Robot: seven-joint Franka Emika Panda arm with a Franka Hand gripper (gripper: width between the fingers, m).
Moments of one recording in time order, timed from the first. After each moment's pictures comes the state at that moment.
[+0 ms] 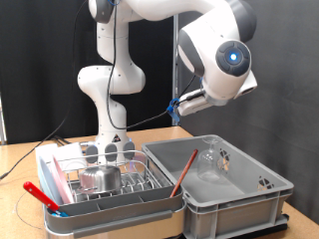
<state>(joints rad) -0.21 0.32 0.36 -1.68 0.43 1.17 -2.13</state>
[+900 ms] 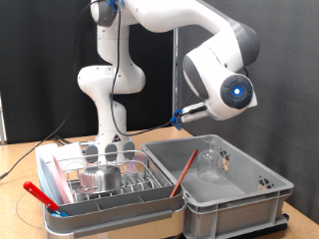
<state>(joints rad) -0.20 0.37 0.38 -1.76 0.50 1.15 -2.05</state>
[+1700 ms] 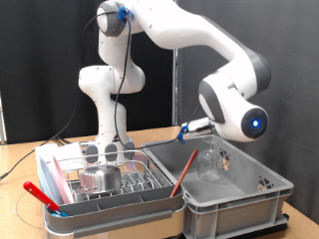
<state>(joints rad) -0.13 0.49 0.41 -1.76 0.38 1.11 -2.05</state>
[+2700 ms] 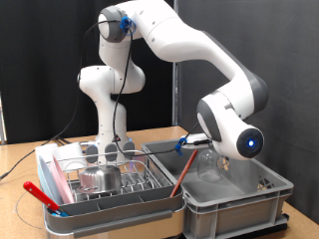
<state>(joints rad) -0.12 0.55 0.40 -1.81 0.36 1.23 -1.94</state>
